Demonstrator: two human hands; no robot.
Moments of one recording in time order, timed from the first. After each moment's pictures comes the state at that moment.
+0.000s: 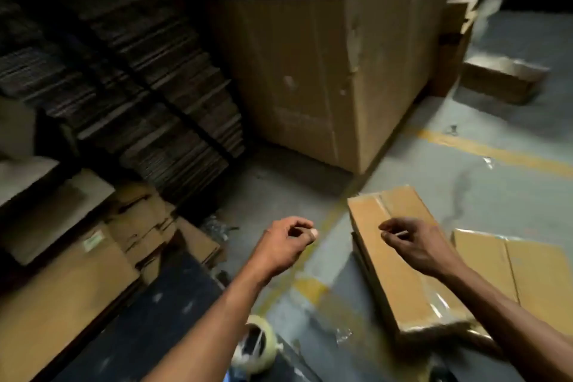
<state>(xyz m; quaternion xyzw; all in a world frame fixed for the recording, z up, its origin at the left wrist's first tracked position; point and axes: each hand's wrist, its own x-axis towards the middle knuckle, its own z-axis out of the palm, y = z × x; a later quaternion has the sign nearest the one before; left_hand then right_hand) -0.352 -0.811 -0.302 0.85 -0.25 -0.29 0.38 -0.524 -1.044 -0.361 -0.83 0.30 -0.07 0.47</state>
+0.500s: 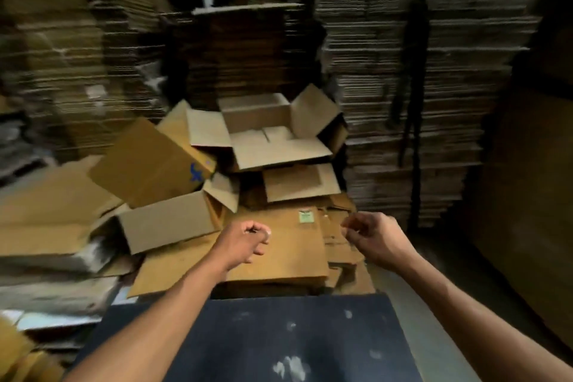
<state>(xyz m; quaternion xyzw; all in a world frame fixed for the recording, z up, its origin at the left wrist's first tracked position) -0.274 -0.284 -0.157 0.84 0.15 0.01 0.52 -0.216 -0.572 -0.156 -0.91 -0.16 -0.01 0.39</state>
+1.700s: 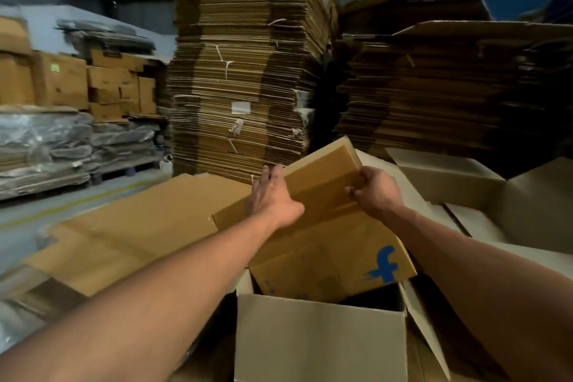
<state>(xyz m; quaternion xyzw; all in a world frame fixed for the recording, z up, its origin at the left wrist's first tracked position) 0.023 0.322 -0.190 0.89 0.28 0.25 0.27 0.165 0.155 -0.171 -0.87 -0.28 -0.11 0.38</state>
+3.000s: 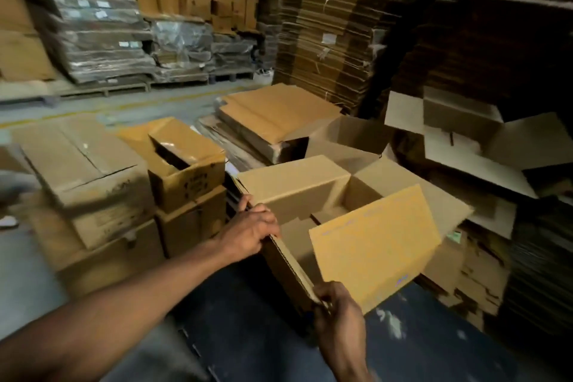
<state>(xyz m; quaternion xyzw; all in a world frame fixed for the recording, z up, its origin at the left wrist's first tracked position) -0.645 -0.106 -0.253 0.98 0.11 0.16 0.03 -0.552 -0.371 -0.283 -0.85 -0.34 0.12 0.39</state>
